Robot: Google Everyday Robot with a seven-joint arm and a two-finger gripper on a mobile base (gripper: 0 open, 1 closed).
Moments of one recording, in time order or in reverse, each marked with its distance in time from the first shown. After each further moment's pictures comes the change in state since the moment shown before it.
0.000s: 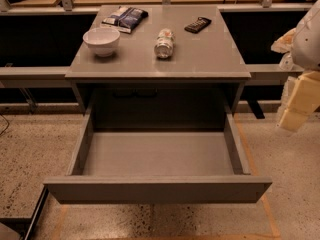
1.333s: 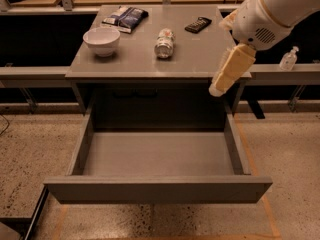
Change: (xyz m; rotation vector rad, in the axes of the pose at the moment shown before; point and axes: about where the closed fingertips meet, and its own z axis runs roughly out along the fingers) arm -0.101 -0.075 0.042 0.047 -0.302 -0.025
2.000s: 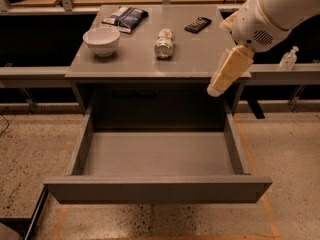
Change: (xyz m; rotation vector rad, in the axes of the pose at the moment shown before) arm -0.002 -0.003 0.007 0.004 -0.023 0.019
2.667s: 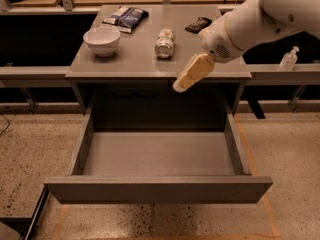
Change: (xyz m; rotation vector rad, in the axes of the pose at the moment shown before) arm -0.026 -0.030 0.074 0.058 -0.158 0.142
